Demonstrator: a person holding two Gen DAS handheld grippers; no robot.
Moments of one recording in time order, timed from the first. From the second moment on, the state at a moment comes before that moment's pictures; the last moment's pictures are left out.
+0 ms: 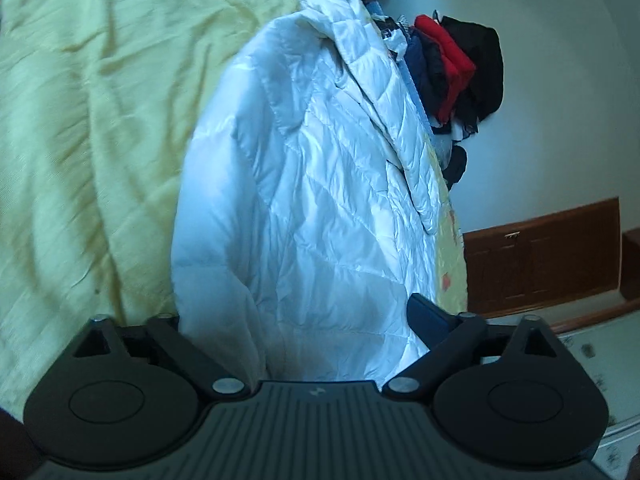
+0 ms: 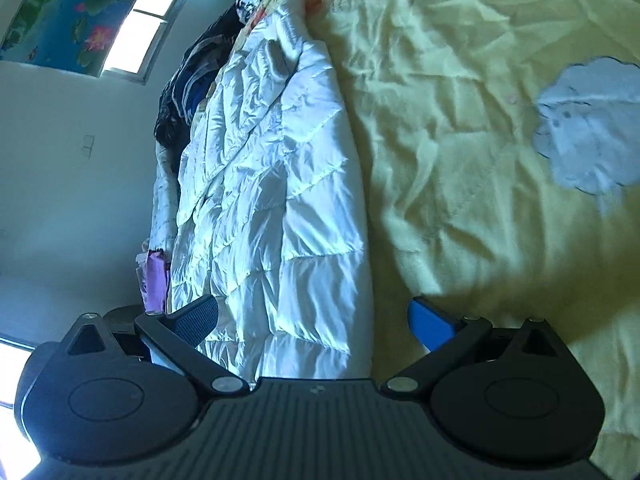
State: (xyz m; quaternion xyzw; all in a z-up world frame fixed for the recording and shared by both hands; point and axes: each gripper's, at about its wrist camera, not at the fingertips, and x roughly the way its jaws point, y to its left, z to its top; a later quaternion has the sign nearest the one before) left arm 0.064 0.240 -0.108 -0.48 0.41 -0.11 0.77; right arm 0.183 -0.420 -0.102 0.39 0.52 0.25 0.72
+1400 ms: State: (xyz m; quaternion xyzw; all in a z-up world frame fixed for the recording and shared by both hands) left arm 0.178 0.282 0.001 -0.49 0.18 -0.17 0.84; right arm 0.304 -0.396 -0.032 0.49 0.31 0.38 0.72
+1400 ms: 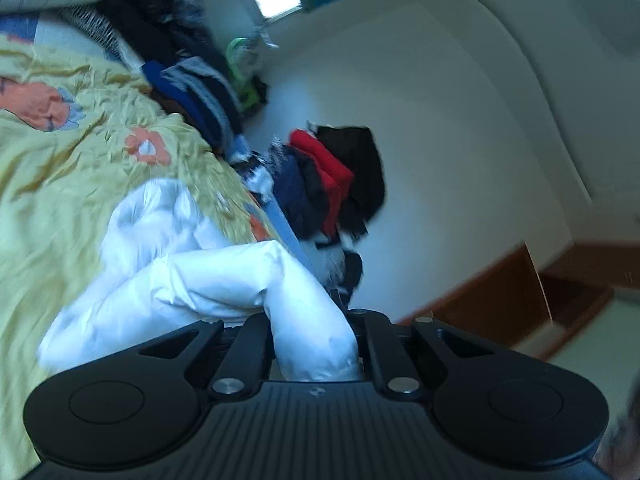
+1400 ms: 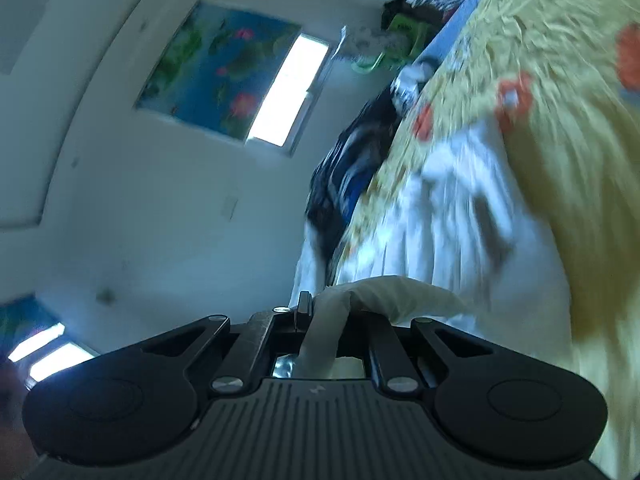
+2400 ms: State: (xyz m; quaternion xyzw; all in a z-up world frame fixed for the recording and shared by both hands) left arm 0.306 0.250 0.009 -0.31 0.09 0.03 0.95; right arm 0.468 -0.322 -0.062 0.37 0.28 0.27 0.84
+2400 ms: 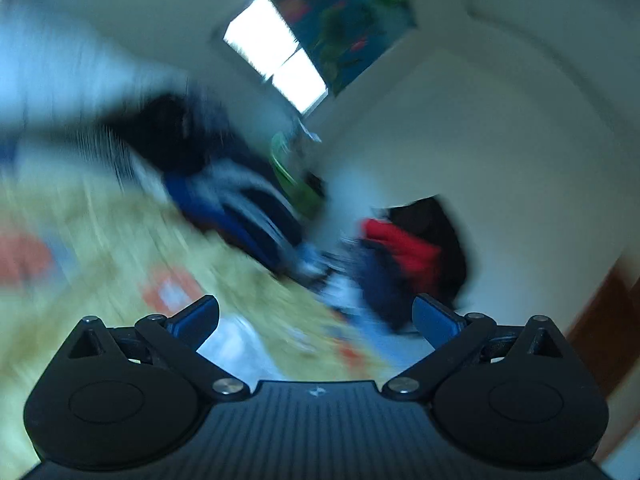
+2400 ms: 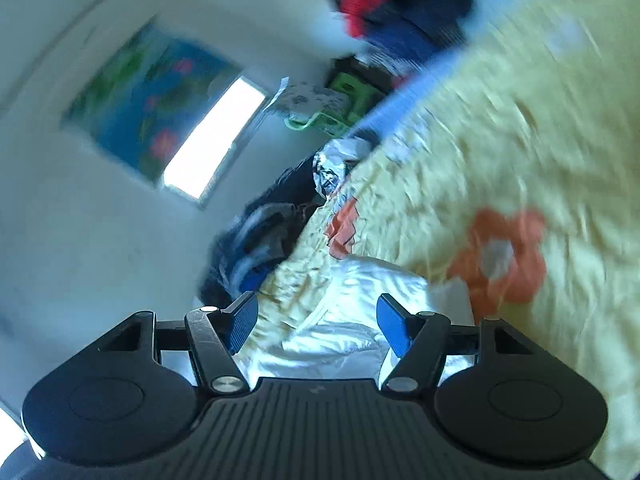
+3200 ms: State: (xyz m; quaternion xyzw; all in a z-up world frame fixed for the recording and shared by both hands) left arm 0.469 0.127 -0.096 -0.02 0.34 0.04 0.94; right arm 0.555 -0.195 -0.117 0.12 0.34 0.25 0.90
